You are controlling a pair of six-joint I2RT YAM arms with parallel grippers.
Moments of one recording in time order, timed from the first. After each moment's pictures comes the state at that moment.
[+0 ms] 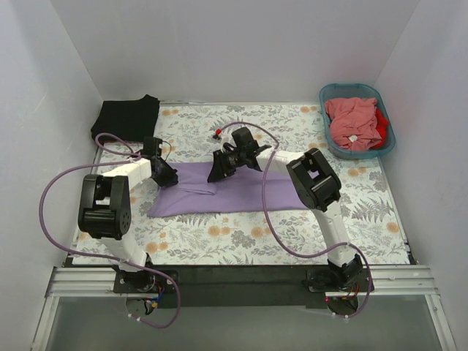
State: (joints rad) left arm -0.08 1.70 0.98 -0.37 0.01 -0.85; right arm 0.66 2.25 1.58 0.00 -0.80 0.31
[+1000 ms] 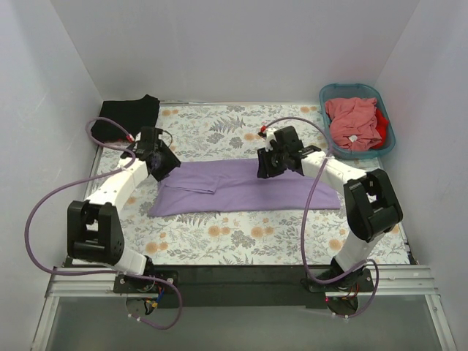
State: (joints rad) left arm -0.14 1.52 1.09 -0.54 -0.08 -0.81; right arm 0.49 1.73 1.17 -0.28 -0.32 0.12
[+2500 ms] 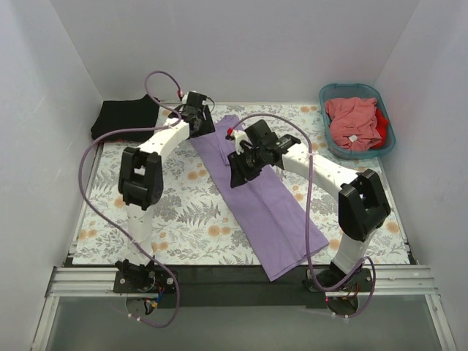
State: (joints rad) left arm -0.34 2.21 1.85 -0.51 -0.26 -0.51; right arm 0.72 1.75 1.41 -0.64 -0.47 0.12
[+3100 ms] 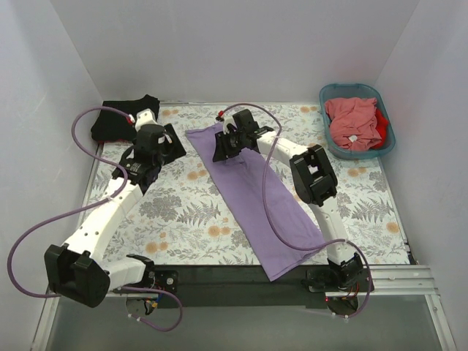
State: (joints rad) left arm -0.33 1.20 1.09 -0.42 -0.32 -0.56; right arm 0.60 2.36 1.89 -0.30 -0.57 0.19
